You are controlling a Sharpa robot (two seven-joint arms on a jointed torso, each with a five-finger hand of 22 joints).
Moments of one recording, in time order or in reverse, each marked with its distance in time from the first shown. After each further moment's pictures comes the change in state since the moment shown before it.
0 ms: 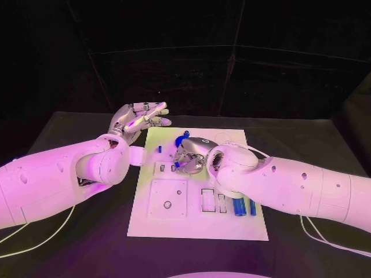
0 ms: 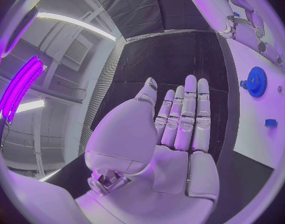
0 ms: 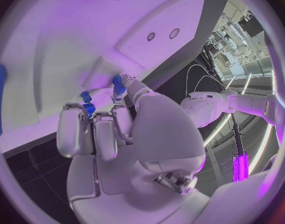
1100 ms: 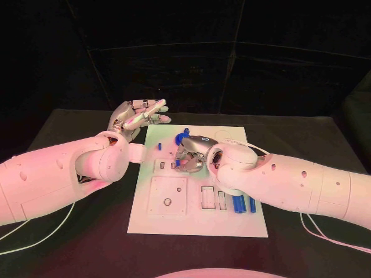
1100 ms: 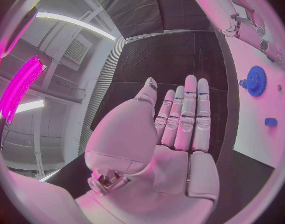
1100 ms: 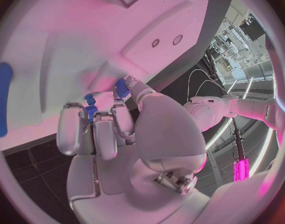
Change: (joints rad) left arm 0.000 0.000 0.000 -0.003 0.001 0.000 -0.003; left_hand 0.000 0.000 0.000 0.000 0.000 0.000 0.000 0.000 0.000 0.000 0.000 0.000 0.000 0.000 0.000 0.000 0.000 0.000 0.000 0.000 0.000 0.000; right arm -0.002 0.000 0.001 -0.002 -0.034 0.033 -0.020; right_hand -0.054 -0.038 0.000 0.006 0.004 -0.021 0.008 -0.027 -0.007 -0.018 0.018 -0.018 -0.025 0.000 0.008 -0.005 0.000 0.000 -0.014 0.007 -0.008 -0.015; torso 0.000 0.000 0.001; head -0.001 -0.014
